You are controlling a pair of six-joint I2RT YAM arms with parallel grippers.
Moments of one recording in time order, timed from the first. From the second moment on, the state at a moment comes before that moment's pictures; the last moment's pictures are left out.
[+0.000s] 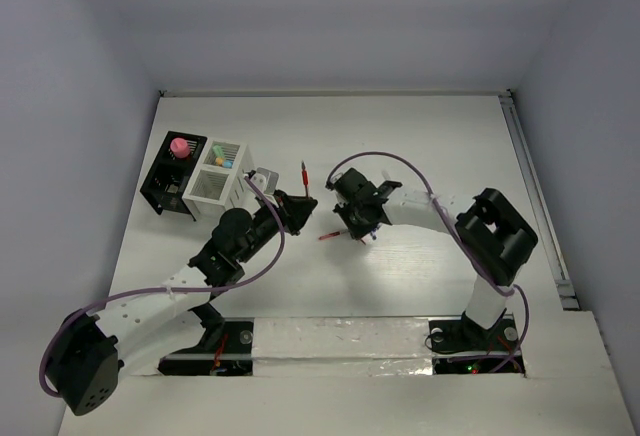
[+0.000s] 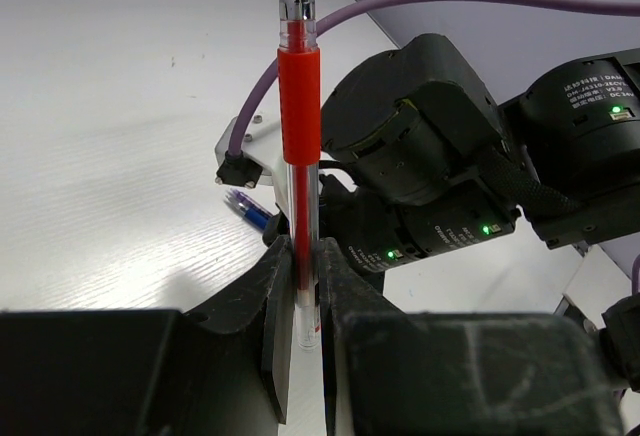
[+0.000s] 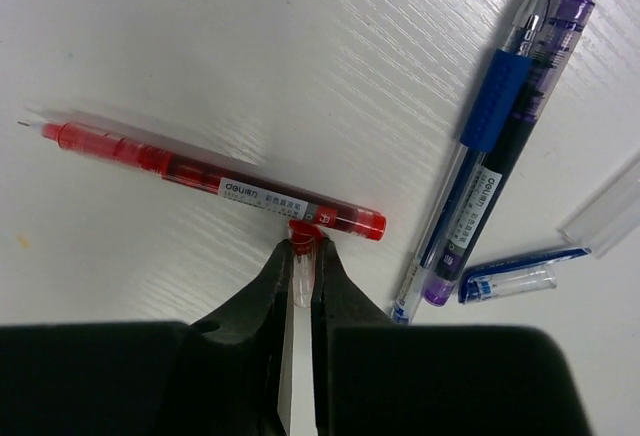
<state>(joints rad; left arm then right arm) -0.74 0.87 0.37 0.49 -0.01 -0.47 0.80 1.79 1.12 -0.47 0.03 0.16</state>
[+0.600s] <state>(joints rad) -0.74 0.91 0.37 0.53 0.04 -0.47 0.83 1.40 1.03 -0.46 0.09 0.28</state>
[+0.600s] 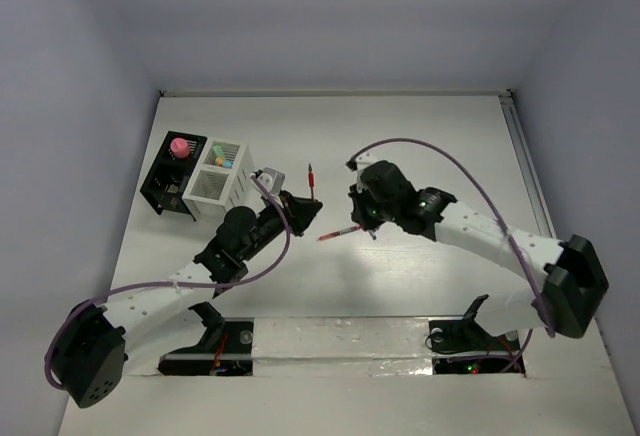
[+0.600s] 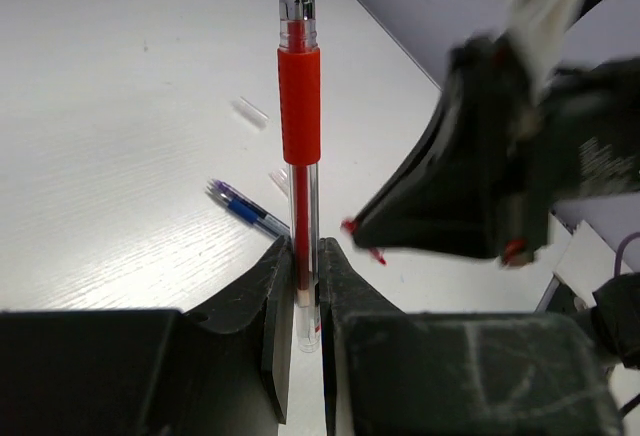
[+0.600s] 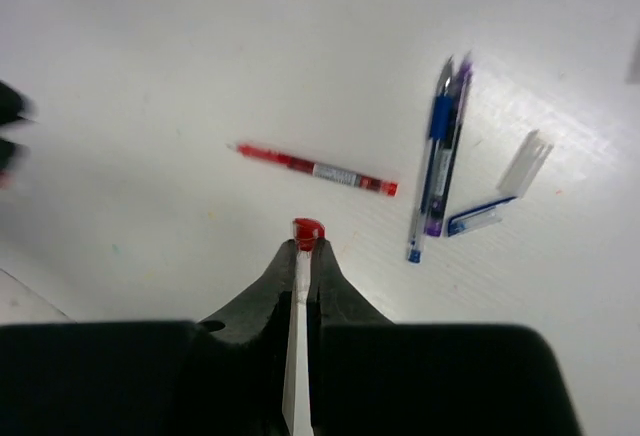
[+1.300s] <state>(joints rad) -0.81 1.10 0.37 0.66 0.20 -0.46 0.83 1.05 0.86 0.08 0.26 0.44</state>
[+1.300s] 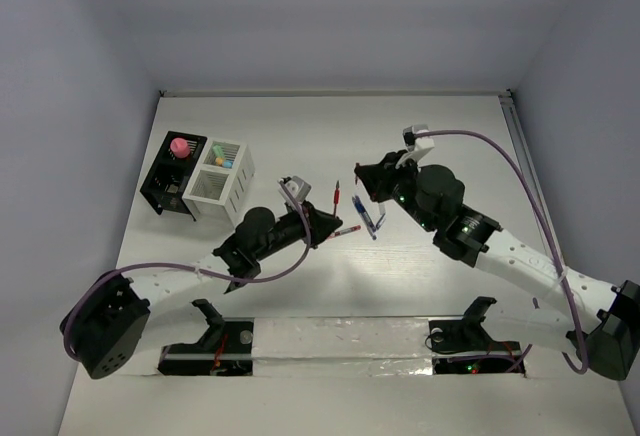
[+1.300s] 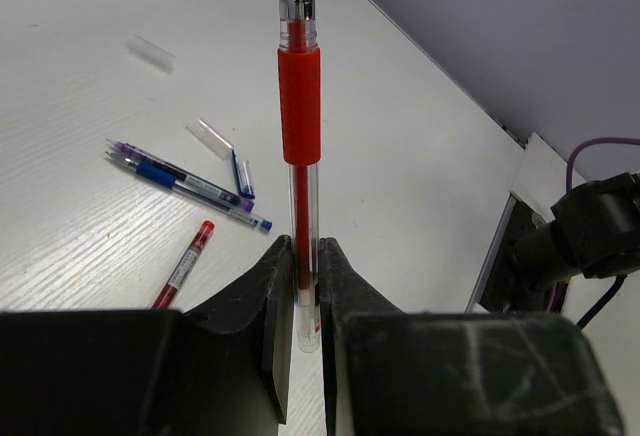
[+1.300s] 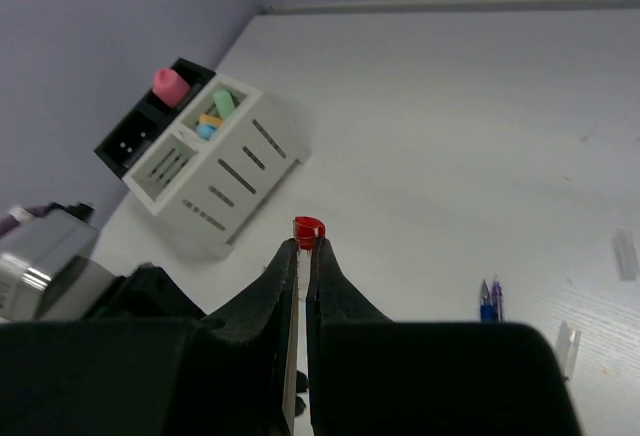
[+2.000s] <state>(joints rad) -0.84 1.13 0.38 0.66 0.21 -0.45 0.83 1.16 0.86 0.25 0.18 0.46</state>
